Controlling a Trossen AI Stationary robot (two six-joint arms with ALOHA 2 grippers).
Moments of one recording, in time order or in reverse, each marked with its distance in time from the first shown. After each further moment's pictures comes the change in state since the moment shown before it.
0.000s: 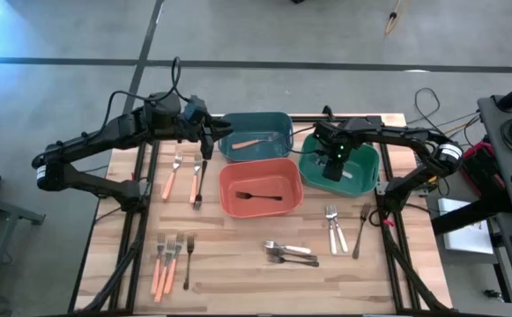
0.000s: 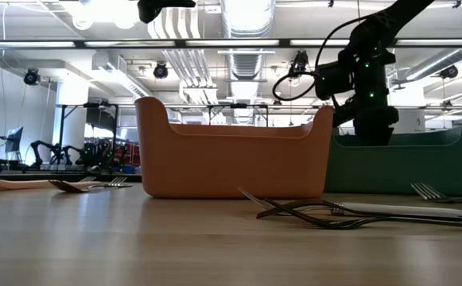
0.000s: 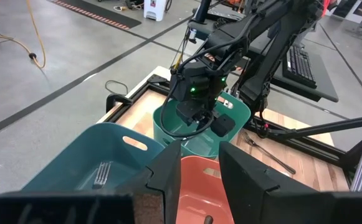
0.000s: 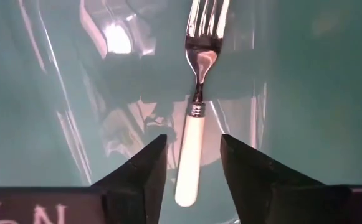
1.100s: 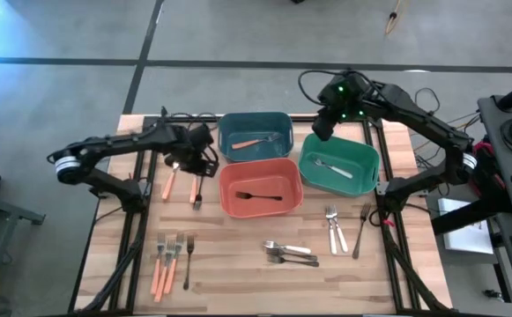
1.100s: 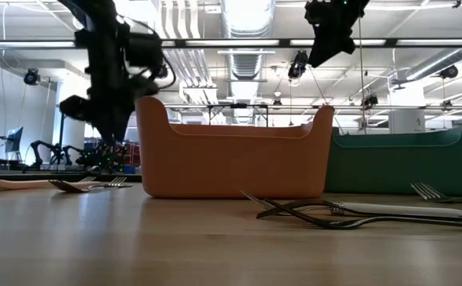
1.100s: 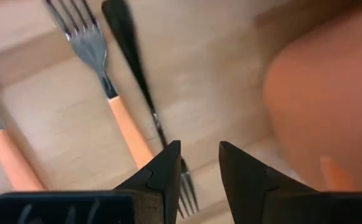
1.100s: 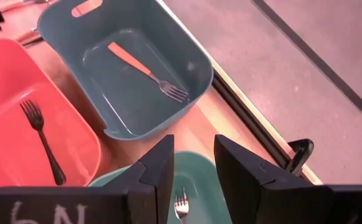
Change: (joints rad) left arm 0.157 0.216 -0.383 -0.457 0.125 -0.539; right arm 0.011 -0.147 0.584 -0.044 -0.001 0.193
